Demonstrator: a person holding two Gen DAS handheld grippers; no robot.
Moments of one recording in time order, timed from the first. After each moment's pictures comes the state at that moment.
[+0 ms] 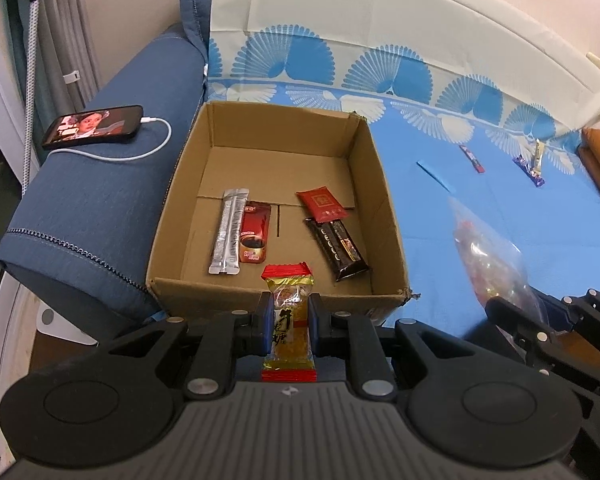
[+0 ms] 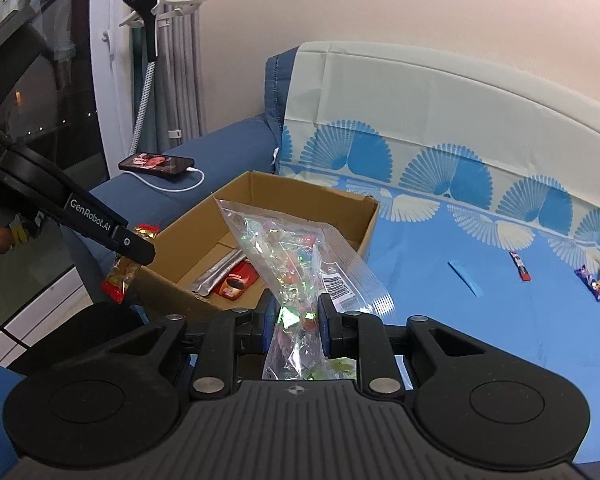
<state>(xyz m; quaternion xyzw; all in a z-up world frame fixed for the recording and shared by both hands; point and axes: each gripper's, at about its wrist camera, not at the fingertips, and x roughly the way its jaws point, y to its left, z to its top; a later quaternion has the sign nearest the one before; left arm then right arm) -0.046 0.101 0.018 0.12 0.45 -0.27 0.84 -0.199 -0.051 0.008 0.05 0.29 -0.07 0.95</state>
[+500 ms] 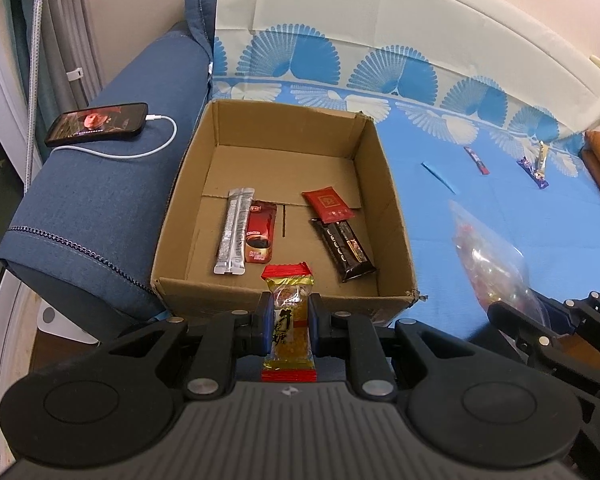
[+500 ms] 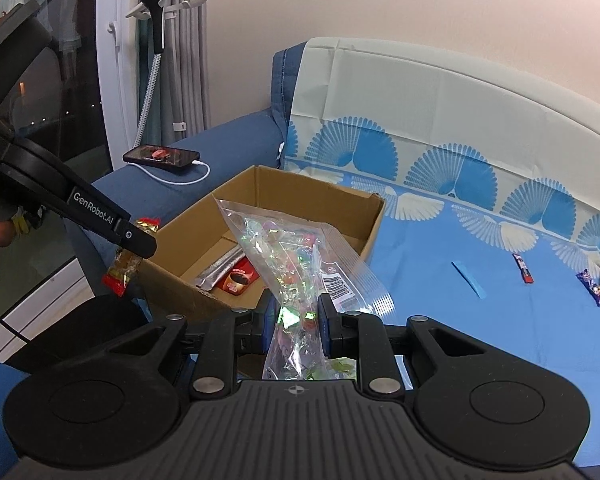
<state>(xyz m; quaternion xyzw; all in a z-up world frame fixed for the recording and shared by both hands) -0.039 0.100 0.014 0.12 0.45 -0.27 0.84 -0.192 -0.052 0.007 0.05 0.30 -0.06 0.95</state>
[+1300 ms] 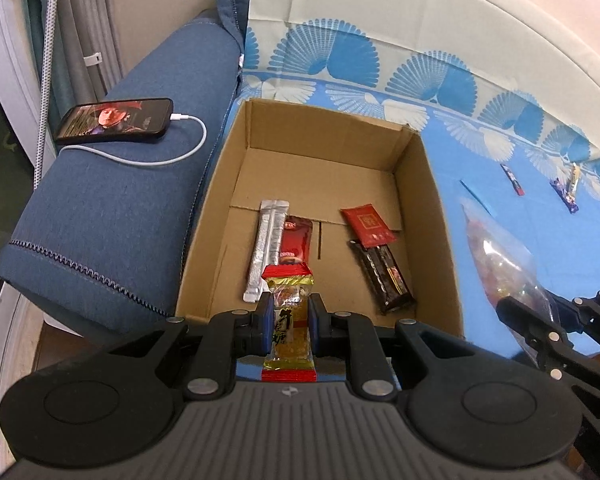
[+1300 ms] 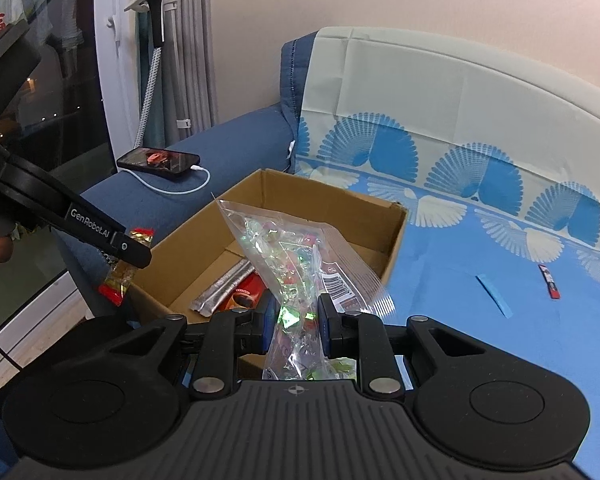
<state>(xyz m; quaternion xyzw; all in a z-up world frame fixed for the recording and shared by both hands) 0.028 0.098 0.000 0.10 0.47 -0.23 0.85 -0.121 -0.060 -0.005 0.05 0.31 -0.04 0.95</state>
